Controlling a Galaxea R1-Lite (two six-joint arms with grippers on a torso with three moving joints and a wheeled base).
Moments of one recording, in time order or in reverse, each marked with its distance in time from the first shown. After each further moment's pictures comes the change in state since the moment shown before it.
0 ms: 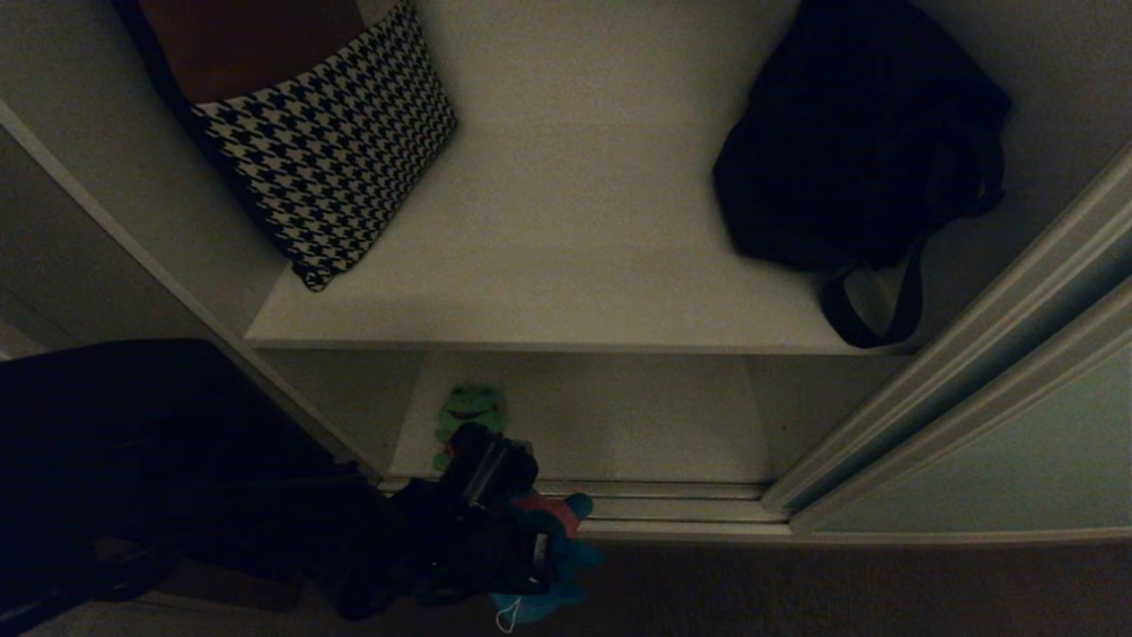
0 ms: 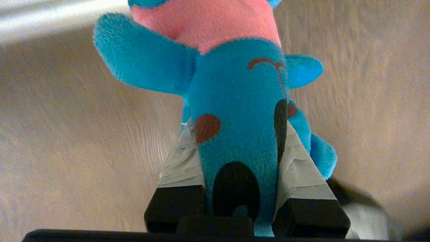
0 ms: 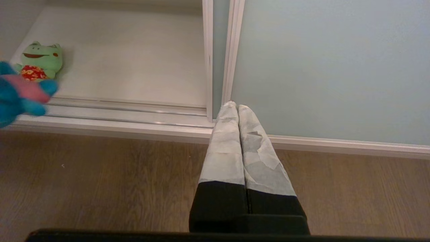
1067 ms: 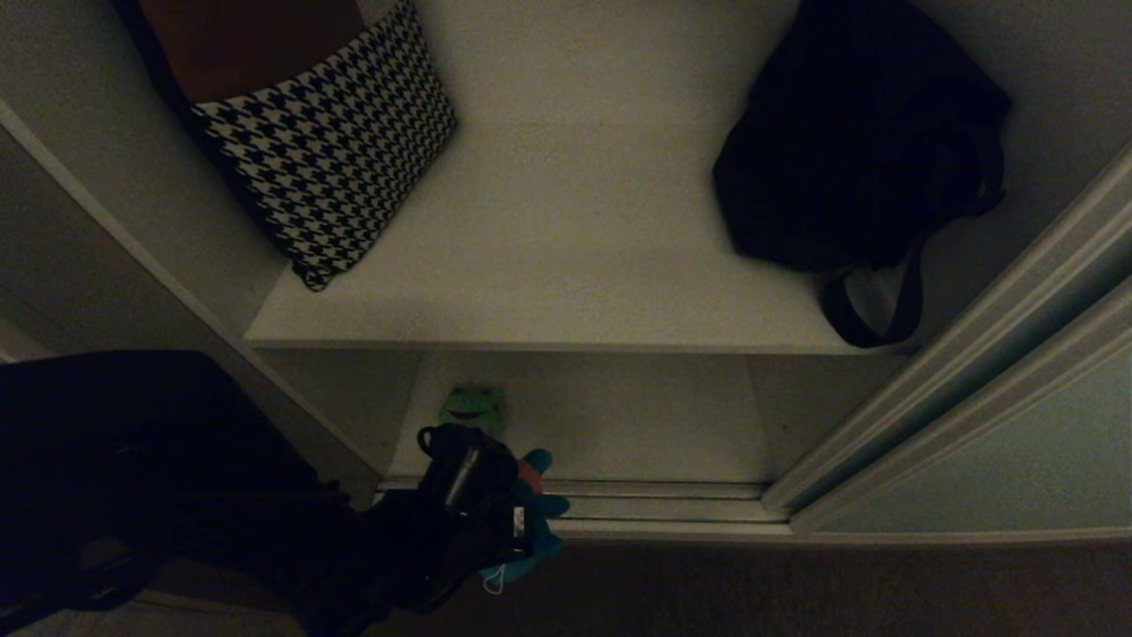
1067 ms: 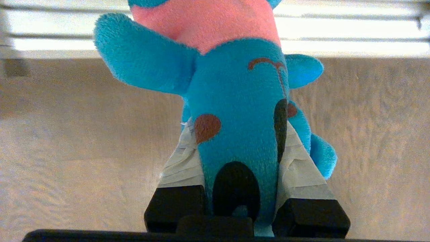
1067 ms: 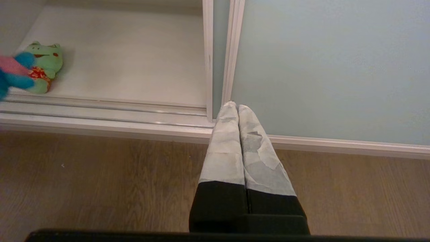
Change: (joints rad) left arm 0.020 -0.034 0.111 -0.207 0.227 -0.112; right arm 0.000 0.000 0.000 0.000 0.000 0.000
